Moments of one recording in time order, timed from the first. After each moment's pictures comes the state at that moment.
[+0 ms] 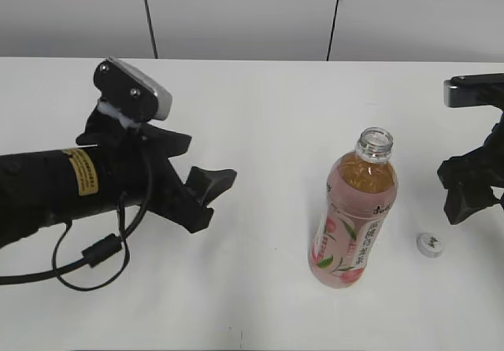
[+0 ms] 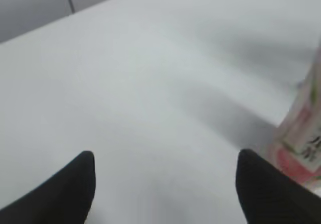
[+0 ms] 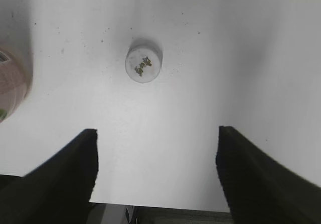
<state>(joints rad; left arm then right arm) -0.63 1.62 -0.55 0.32 -0.57 -0.14 0.21 1.56 -0.91 0.02 0.90 0.01</state>
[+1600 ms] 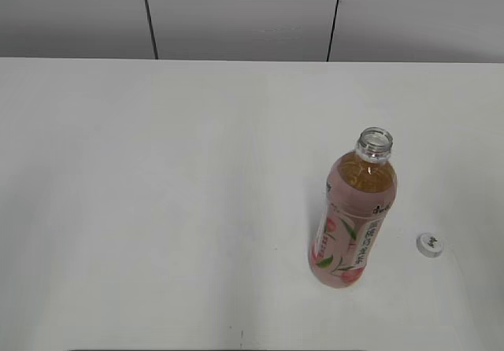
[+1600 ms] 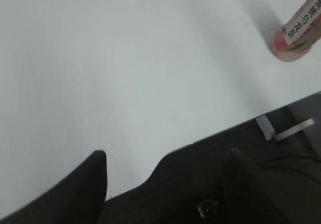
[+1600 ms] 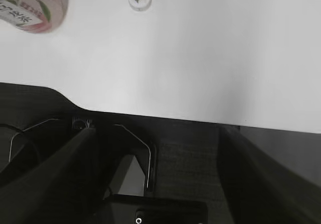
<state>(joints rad) -0.45 0.35 -0.59 0.00 1.07 -0.15 0.21 0.74 -0.71 0.02 1.20 0.00</state>
